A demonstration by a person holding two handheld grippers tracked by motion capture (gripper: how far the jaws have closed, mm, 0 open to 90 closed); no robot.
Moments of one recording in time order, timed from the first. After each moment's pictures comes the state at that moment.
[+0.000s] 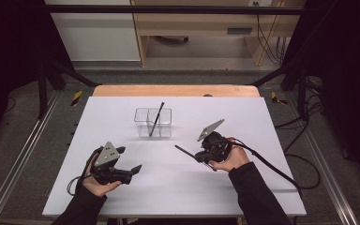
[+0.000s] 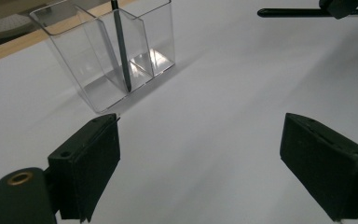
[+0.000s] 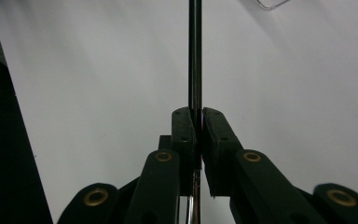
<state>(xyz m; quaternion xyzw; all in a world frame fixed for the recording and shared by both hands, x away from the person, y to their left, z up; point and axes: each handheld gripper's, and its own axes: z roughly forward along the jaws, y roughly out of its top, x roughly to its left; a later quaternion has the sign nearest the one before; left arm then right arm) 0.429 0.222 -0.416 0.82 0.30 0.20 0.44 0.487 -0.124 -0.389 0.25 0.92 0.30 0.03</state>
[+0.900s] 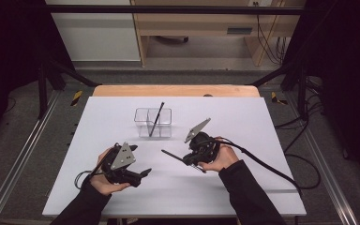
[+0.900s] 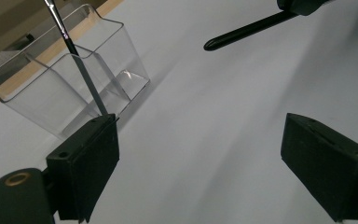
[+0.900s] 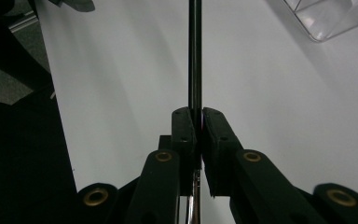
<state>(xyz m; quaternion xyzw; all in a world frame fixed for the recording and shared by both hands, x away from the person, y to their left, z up) 0.431 0.188 -0.404 0.87 0.20 0.23 0.39 0.483 -0.091 -0.379 0.21 0.93 0.30 0.00</state>
